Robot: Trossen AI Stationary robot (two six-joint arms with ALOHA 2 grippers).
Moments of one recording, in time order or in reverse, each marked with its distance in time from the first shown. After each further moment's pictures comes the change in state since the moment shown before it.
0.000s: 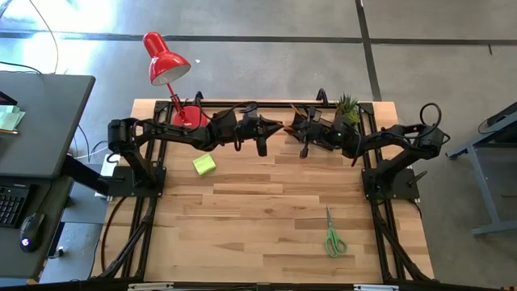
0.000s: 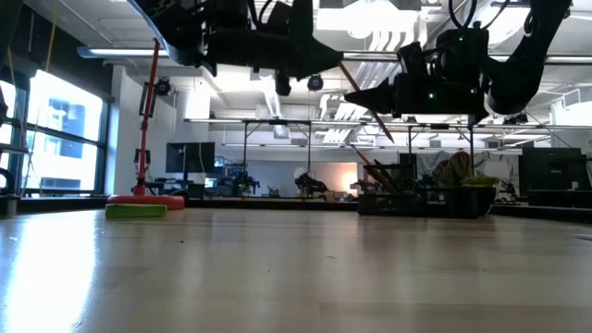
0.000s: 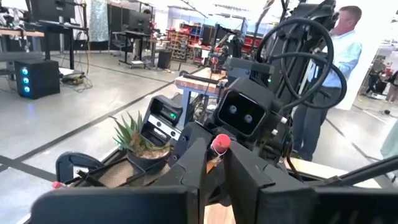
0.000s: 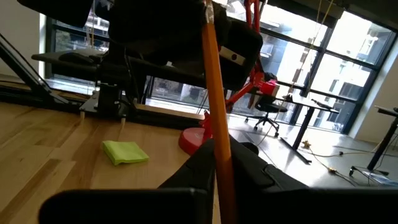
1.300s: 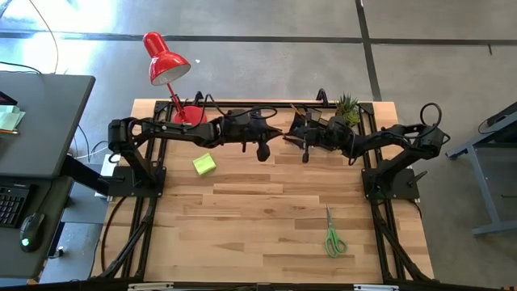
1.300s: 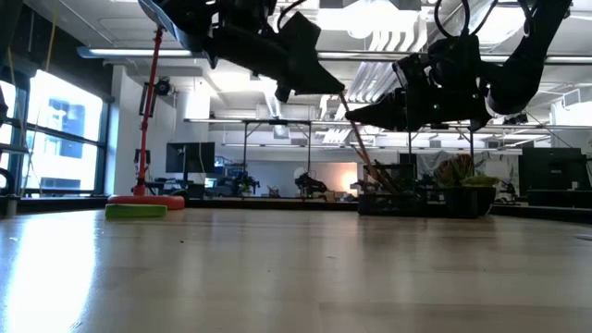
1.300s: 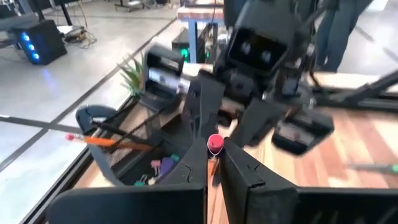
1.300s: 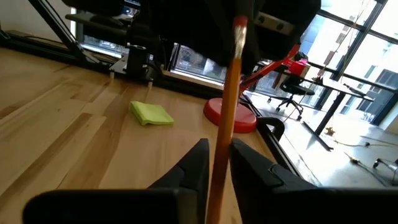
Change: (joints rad) left arm 0.000 0.001 0.108 -0.411 -0.012 0.205; right arm 0.001 -0.001 0.001 -0.157 -0.089 -0.105
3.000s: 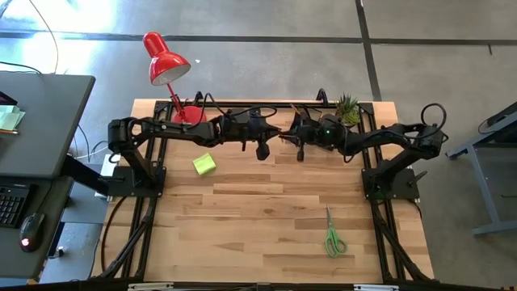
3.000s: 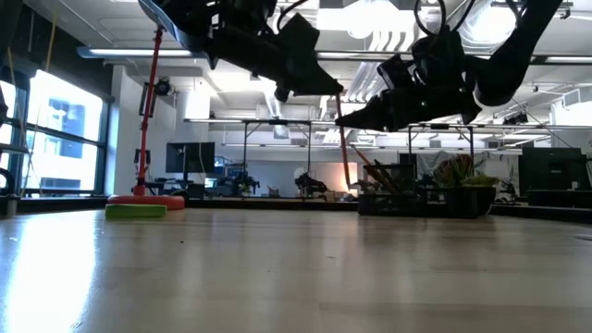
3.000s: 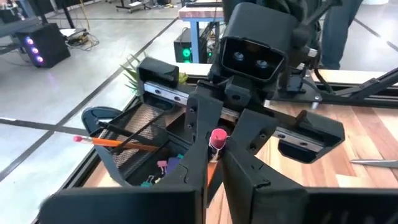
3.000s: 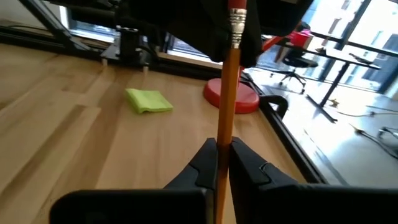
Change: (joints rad) left arm 0.000 -0.001 0.001 -0.011 0.008 0.030; right arm 0.022 0.001 0.092 -0.184 0.076 0.041
